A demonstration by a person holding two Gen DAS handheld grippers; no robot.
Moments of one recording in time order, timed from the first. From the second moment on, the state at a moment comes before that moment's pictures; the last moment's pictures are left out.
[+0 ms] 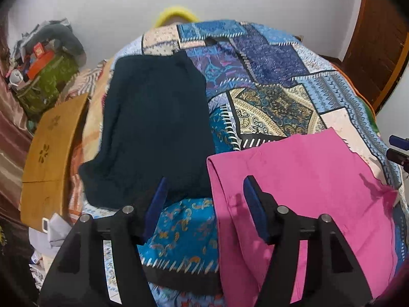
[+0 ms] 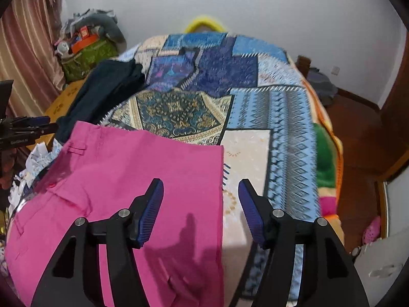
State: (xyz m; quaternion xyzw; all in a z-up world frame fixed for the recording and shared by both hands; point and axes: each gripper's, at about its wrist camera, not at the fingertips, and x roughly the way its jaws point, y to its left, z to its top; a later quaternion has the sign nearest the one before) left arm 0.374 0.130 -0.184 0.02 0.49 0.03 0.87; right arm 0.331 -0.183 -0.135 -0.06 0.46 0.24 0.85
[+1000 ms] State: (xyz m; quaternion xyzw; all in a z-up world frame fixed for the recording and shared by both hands) left arm 0.412 0.114 -0.219 0.05 0.50 0.02 0.86; right arm 0.423 -0.116 -0.230 -0.14 0.54 0.25 0.79
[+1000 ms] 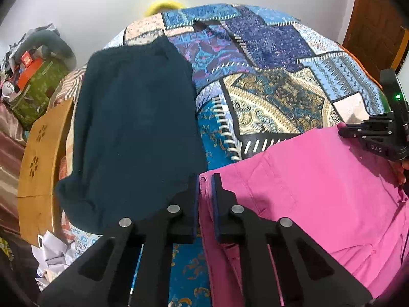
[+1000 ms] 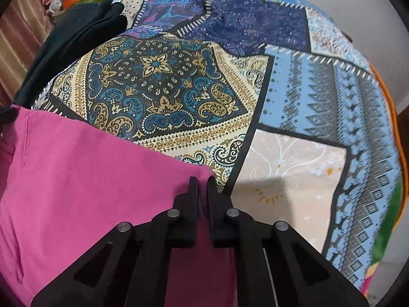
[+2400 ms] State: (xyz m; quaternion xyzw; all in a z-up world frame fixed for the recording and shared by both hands) left arm 0.226 0.078 -0.139 0.07 0.42 -0.03 0.91; right arm 0.251 -0.188 -0.086 -0.07 0.40 0.25 0.88
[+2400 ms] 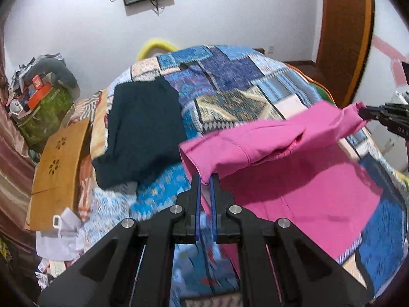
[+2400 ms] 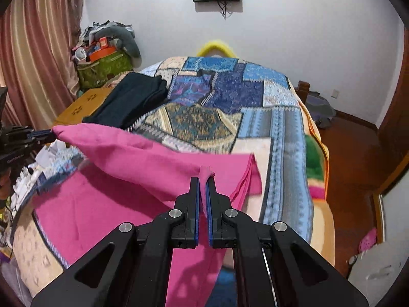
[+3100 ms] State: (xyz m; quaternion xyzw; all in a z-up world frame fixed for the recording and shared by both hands) left arm 0.187 0.060 -0.173 0.08 0.46 -0.04 0.88; right arm 0.177 -0.219 -0.130 -0.09 0.45 0.22 0.86
